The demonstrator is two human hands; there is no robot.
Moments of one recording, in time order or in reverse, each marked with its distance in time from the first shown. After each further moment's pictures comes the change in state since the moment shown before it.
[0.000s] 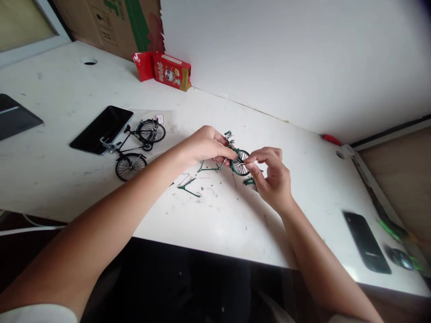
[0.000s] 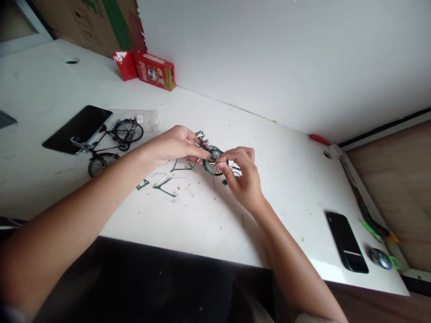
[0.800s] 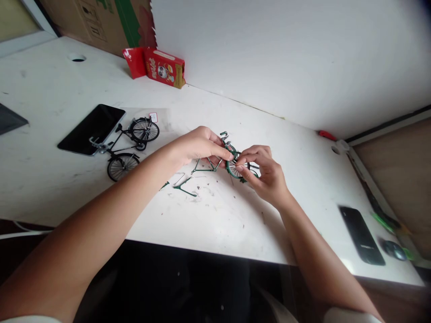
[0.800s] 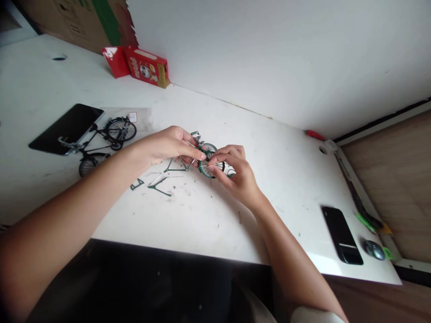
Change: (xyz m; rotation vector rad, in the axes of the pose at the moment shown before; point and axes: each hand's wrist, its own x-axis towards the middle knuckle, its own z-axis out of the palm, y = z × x) left_hand 0.000 0.000 -0.002 0.065 -0.059 -0.049; right_hand 0.001 -0.004 -0.004 0.039 -0.139 0.016
